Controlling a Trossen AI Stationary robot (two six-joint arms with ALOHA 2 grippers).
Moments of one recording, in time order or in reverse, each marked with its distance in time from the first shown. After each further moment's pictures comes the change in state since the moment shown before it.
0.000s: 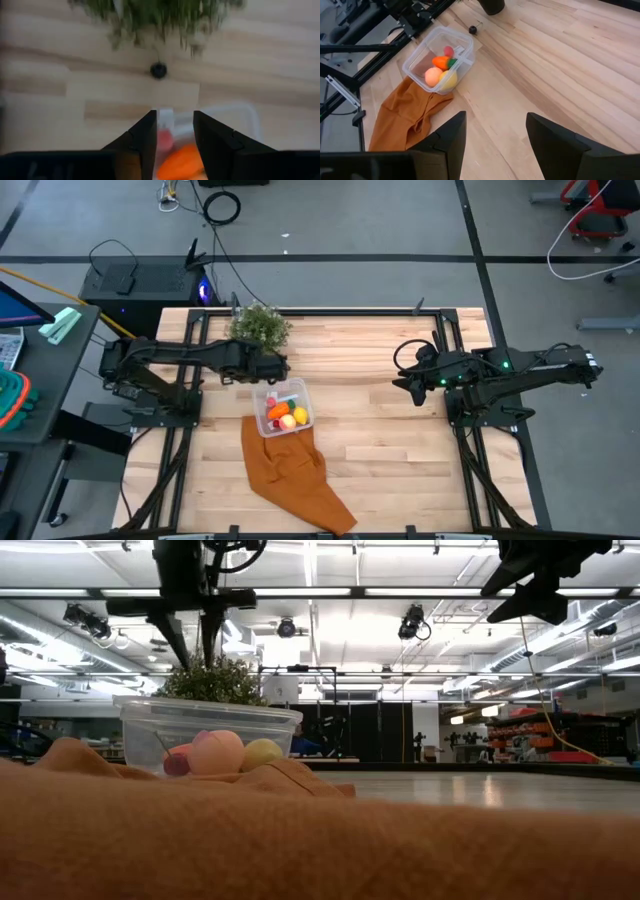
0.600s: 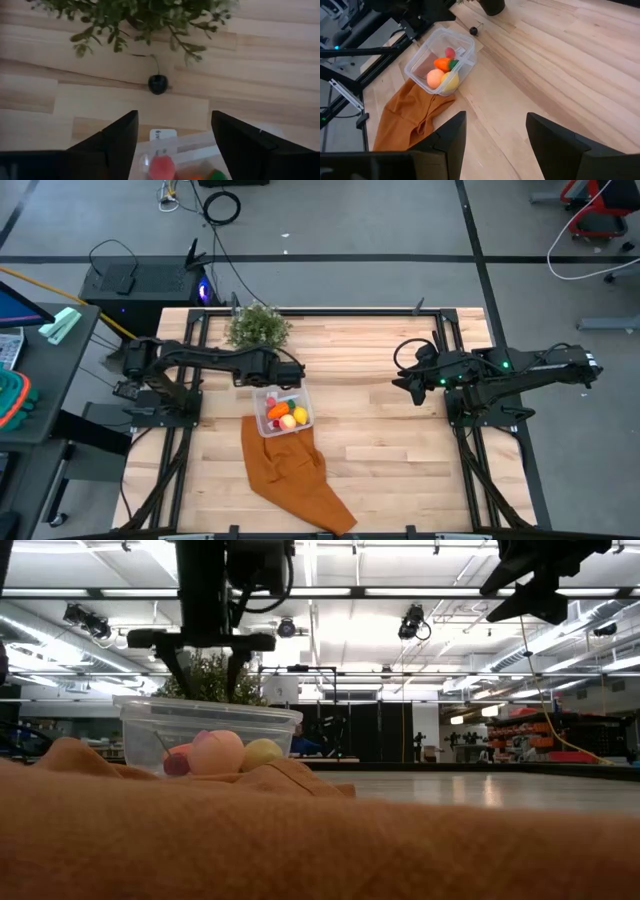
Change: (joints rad) left arm 0.008 0.180 0.000 0.066 -0.083 -0.005; right arm 0.000 0.000 0.000 0.009 -0.002 0.020
